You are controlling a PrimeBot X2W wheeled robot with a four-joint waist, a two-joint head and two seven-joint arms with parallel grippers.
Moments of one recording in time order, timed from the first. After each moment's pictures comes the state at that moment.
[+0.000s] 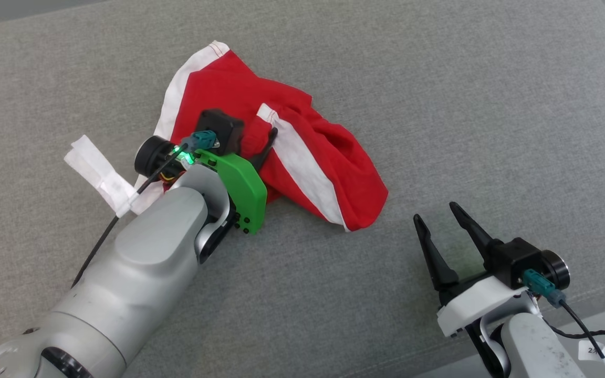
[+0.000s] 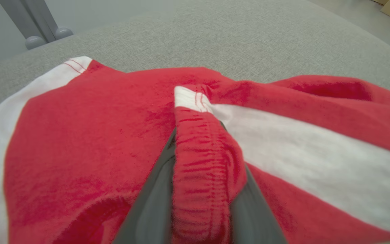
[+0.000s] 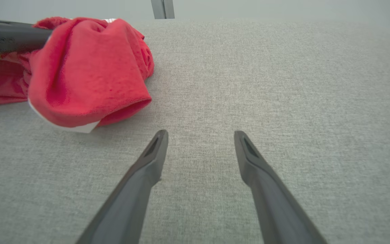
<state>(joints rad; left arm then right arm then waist) -0.95 0.17 -1.05 0.85 -0.83 -0.13 -0.12 -0.21 -0.05 0.13 0.29 0.10 0.13 -0.26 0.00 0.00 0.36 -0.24</state>
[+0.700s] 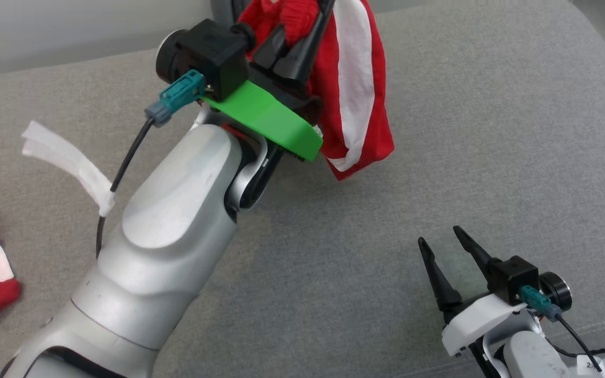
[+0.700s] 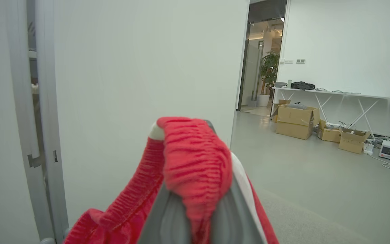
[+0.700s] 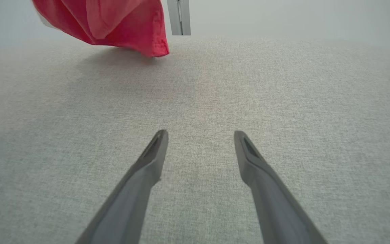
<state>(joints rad) -0.95 0.08 -0.69 0.40 -0.64 -0.12 -0.26 -0.17 -0.05 0.12 0.34 0.08 0.13 -0.26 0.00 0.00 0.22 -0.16</state>
